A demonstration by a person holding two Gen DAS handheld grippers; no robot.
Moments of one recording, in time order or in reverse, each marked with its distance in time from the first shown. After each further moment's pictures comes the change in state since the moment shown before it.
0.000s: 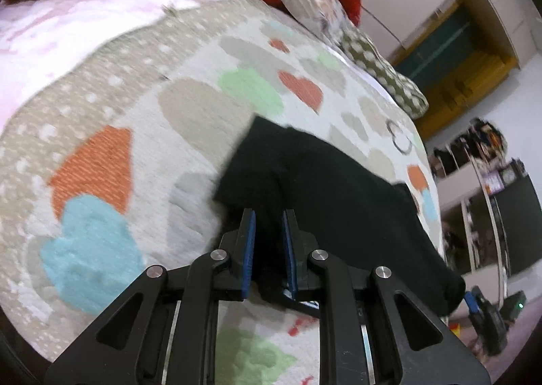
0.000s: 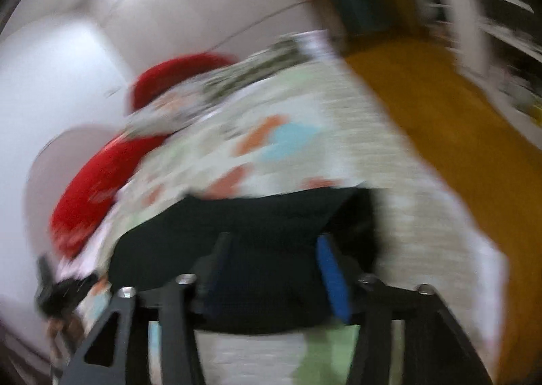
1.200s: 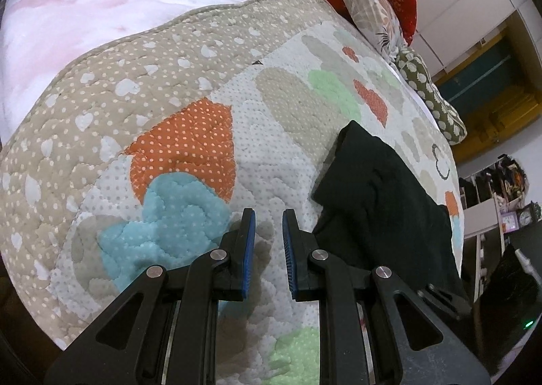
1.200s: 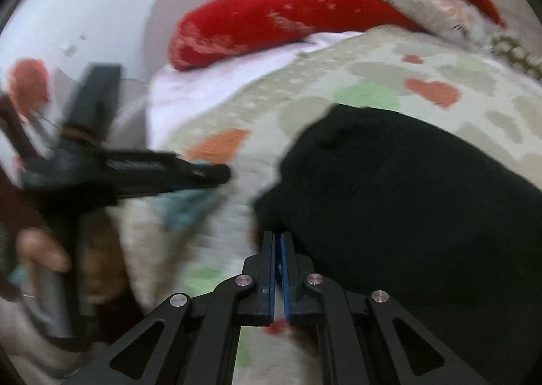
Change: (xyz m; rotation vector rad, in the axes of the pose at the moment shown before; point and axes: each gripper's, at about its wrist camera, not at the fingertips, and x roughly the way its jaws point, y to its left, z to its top) left arm -0.004 0.062 -0.011 -0.158 0.016 0.100; right arm 0.205 0.291 -0.121 -0.700 0.379 0.386
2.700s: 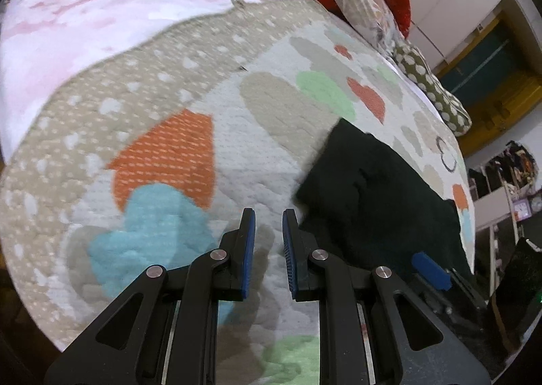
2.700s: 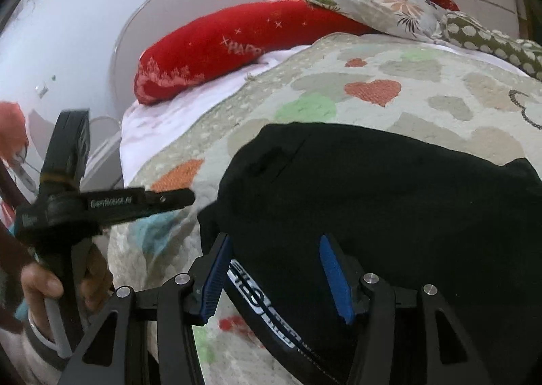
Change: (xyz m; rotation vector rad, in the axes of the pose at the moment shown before) left arm 0.010 -0.022 0.001 0.067 -0.015 0.041; right arm -0.021 -0.037 -0.003 0.147 -0.071 -0.058
